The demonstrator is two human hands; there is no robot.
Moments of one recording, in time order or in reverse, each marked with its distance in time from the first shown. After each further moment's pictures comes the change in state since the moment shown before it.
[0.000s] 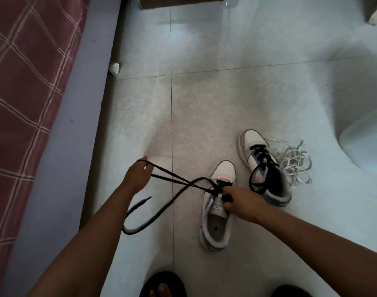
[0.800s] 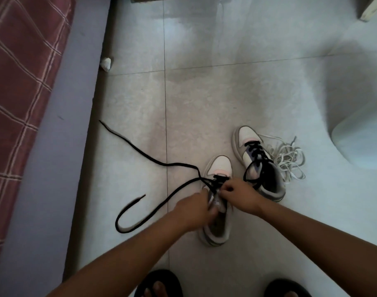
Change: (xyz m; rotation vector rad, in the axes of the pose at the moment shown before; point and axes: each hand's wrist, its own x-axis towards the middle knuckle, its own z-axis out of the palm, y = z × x) left_hand -0.105 0.081 0.101 0.354 -0.388 0.374; right_hand 0.003 0.006 -0.002 0.476 0.082 0.052
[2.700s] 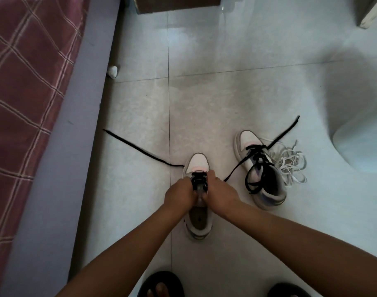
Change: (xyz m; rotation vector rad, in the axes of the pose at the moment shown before) left_hand 0.017 -0.021 -0.024 -0.056 0.264 -0.222; right_hand 0.004 -0.047 0.035 -0.365 0.099 -0.036
